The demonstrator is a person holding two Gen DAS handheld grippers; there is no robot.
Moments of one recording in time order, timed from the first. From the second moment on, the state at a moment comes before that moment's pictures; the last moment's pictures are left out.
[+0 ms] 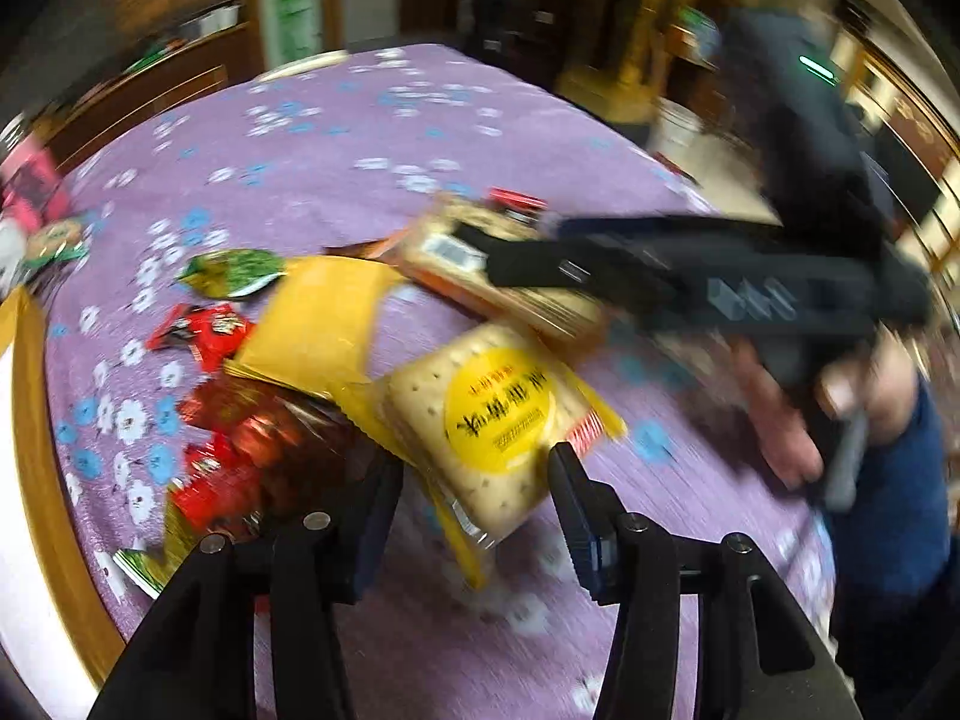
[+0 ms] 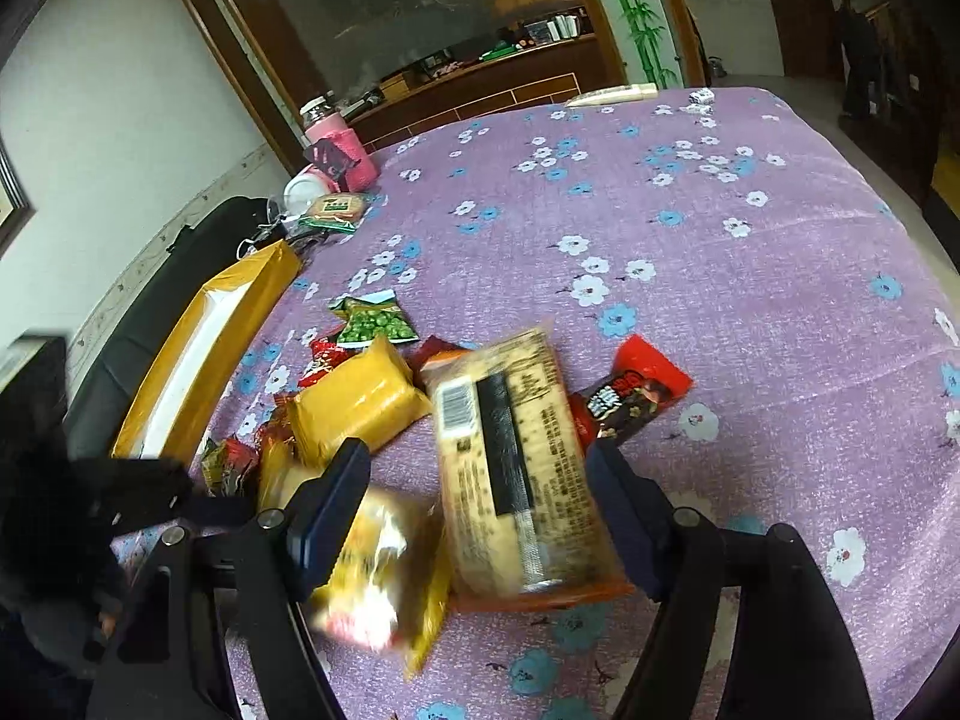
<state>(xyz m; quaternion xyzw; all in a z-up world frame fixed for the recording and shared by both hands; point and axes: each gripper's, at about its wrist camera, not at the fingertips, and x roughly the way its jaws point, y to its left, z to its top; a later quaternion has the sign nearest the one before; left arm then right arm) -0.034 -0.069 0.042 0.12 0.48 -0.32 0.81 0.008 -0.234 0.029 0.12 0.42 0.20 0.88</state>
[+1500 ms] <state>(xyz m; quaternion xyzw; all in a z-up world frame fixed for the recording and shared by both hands) -0.058 -0.044 0.032 0.12 0.44 -0.28 0.85 -0.007 -0.194 0.018 -0.03 0.42 0.15 0.90</state>
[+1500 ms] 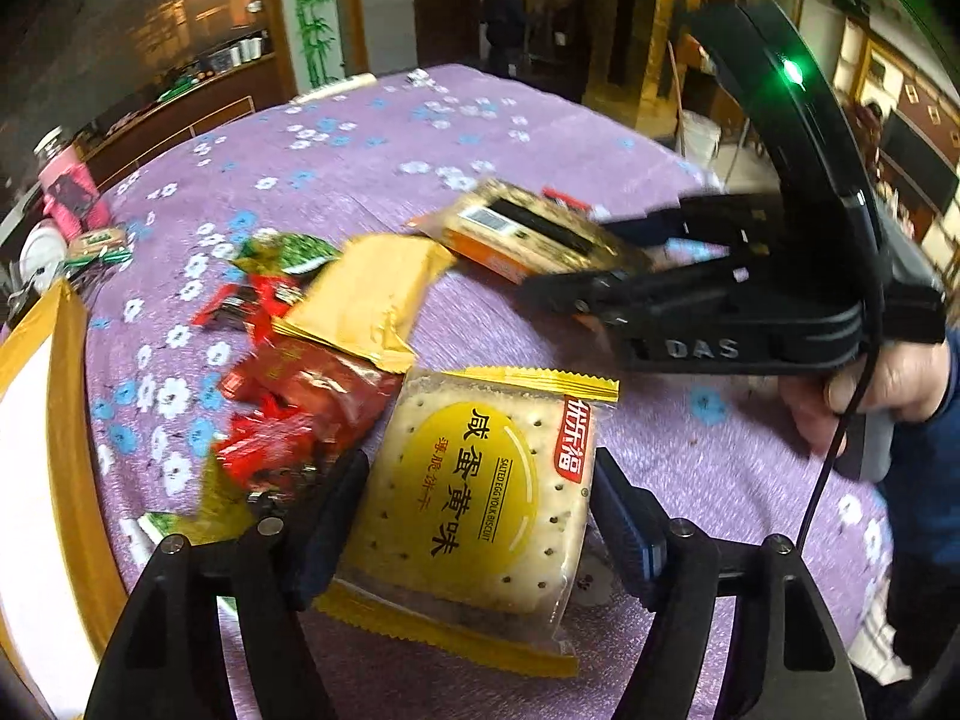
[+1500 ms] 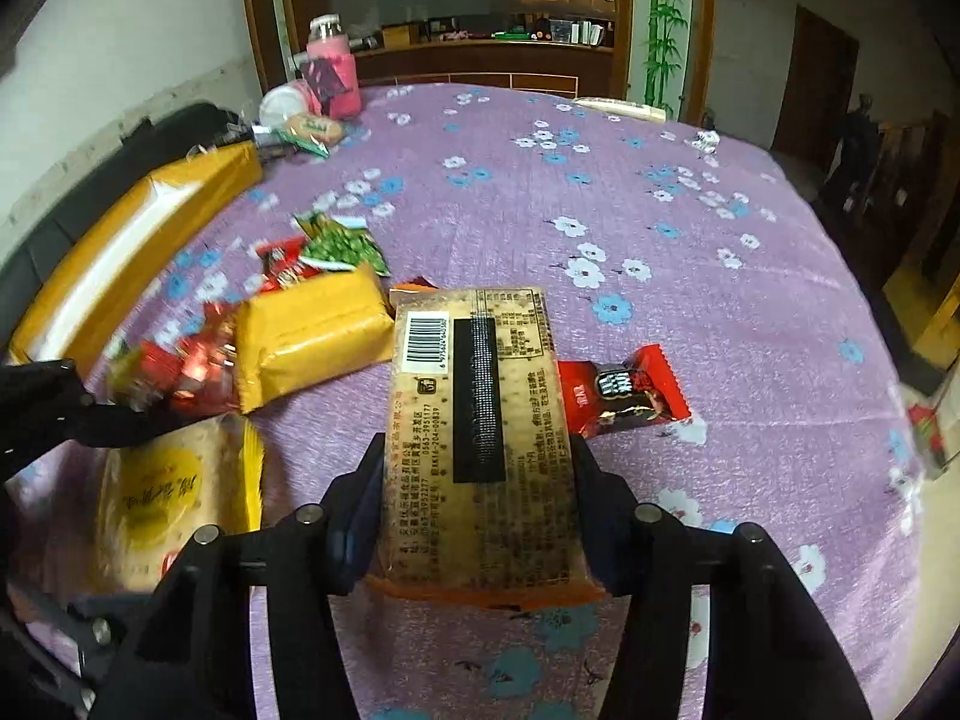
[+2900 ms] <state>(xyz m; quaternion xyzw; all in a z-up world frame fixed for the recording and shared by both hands) -0.013 0.244 0.055 -0.05 0.37 0.02 0.93 -0.016 0.028 0.070 0.08 0.43 0.35 0.83</state>
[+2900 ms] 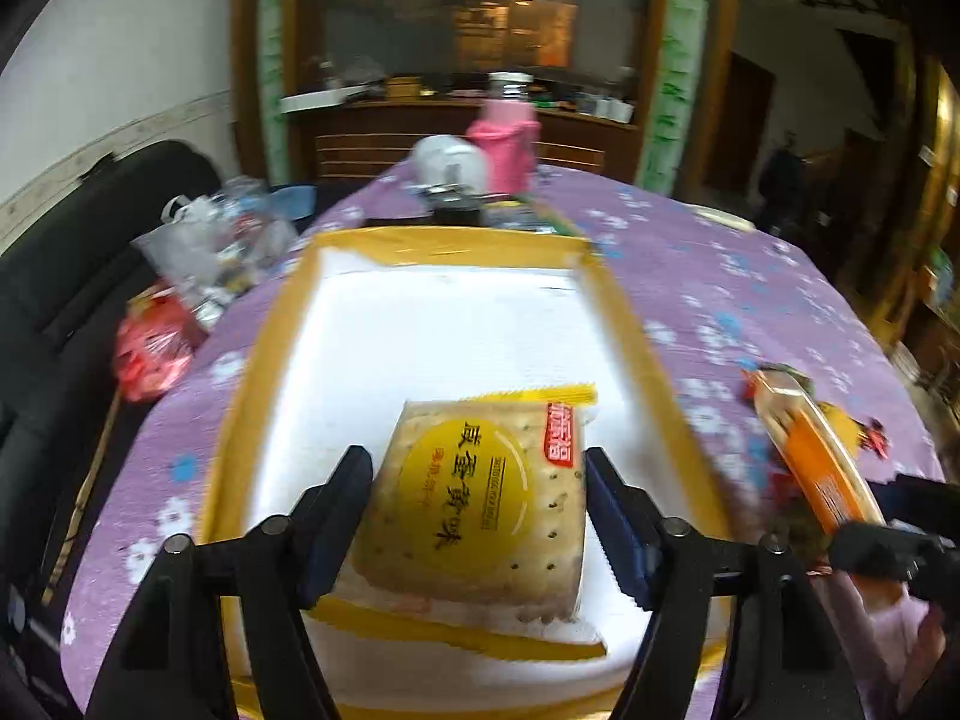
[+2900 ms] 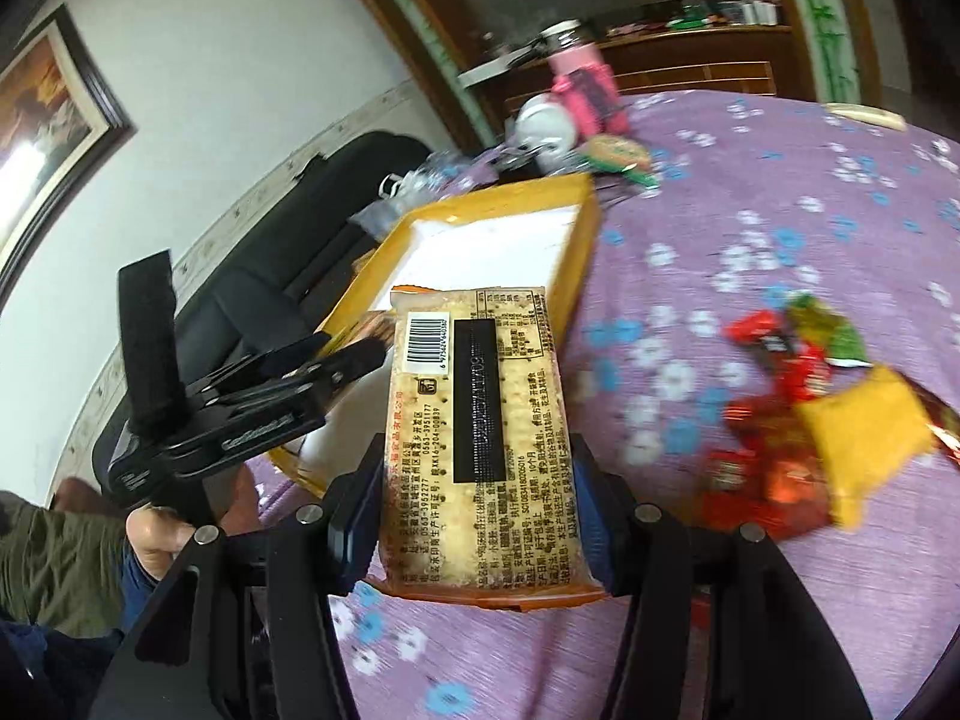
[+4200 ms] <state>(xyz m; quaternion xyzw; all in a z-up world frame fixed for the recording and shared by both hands) -0.017 0.256 0.052 -0.07 0.38 0.01 0.92 -0.012 0.059 0.061 0.05 0.43 0.33 0.83</state>
